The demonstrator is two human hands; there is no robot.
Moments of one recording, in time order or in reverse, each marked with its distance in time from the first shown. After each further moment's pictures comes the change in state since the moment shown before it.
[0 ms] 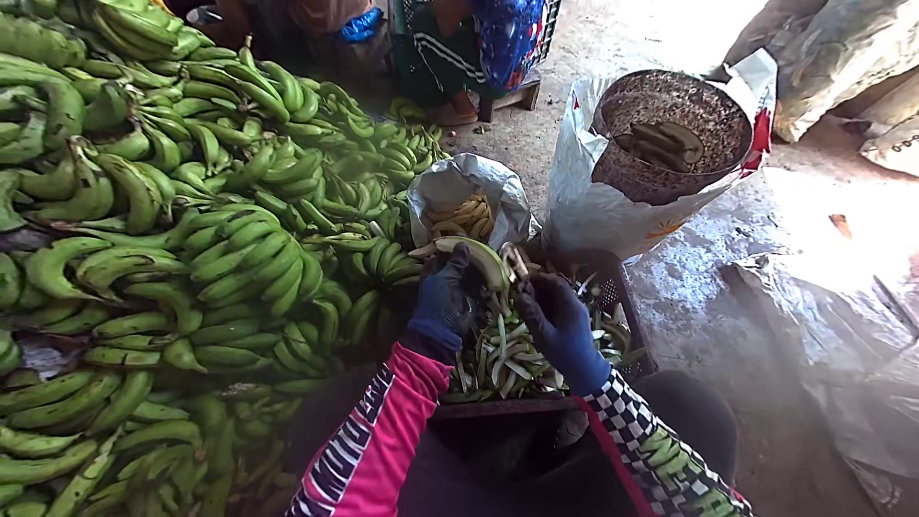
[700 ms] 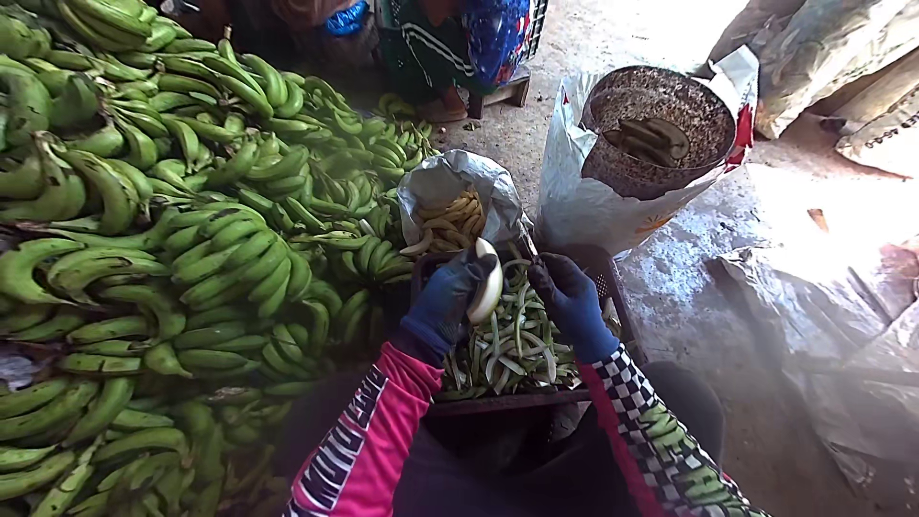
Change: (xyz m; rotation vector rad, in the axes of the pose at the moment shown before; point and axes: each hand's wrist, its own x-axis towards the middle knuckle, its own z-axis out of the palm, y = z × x) left_hand -0.012 0.011 0.005 0.300 -0.289 -0.112; right_hand 0.025 0.011 -0.026 0.017 0.023 0.133
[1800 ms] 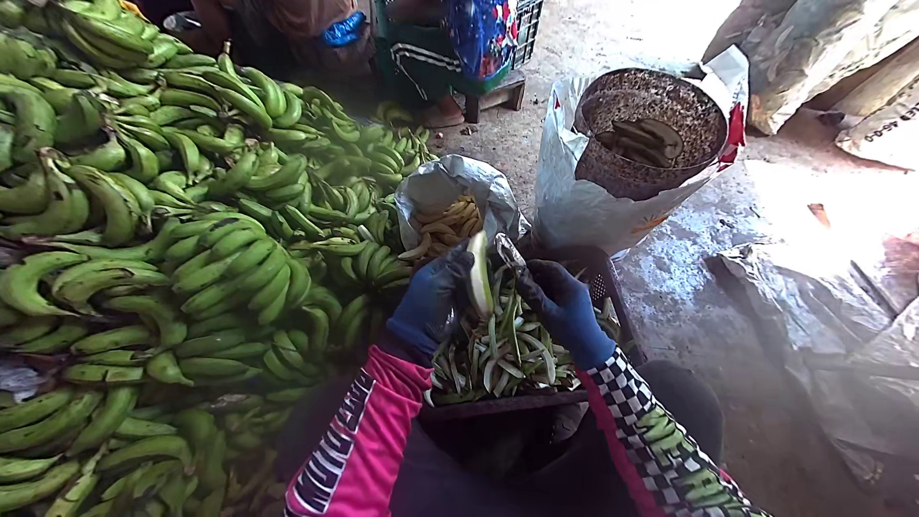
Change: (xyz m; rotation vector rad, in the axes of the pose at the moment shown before) left_hand 0.004 0.006 -0.011 -0.058 -0.022 0.081; right_hand -0.004 0.003 0.000 -0.019 -0.054 -0.084
